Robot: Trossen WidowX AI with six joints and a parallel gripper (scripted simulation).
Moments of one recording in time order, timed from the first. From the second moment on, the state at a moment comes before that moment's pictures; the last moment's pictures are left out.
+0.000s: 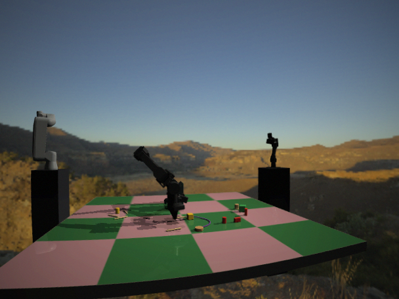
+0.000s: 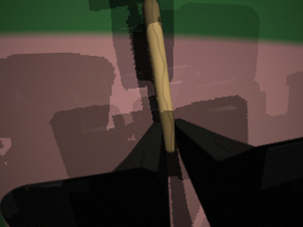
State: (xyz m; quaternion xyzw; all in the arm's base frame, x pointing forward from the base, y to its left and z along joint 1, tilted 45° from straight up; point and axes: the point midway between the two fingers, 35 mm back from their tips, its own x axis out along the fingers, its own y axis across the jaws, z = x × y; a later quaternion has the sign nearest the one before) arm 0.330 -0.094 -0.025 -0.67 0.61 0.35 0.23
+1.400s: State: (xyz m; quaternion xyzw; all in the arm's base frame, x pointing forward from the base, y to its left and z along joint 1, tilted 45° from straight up) arm 0.333 -0.130 -0.002 -0.67 0.61 0.35 0.23
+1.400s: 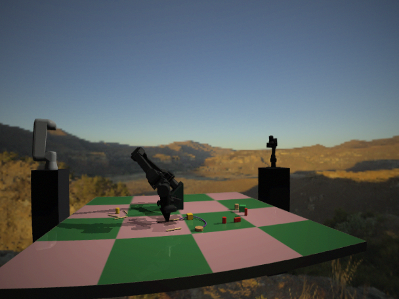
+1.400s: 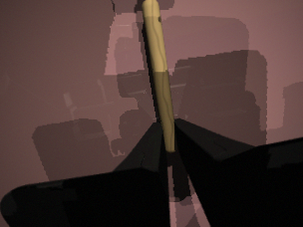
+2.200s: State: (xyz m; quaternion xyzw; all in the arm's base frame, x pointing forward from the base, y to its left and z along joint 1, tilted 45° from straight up) arm 0.334 -0.074 0.051 -0.68 0.60 0.35 0.23
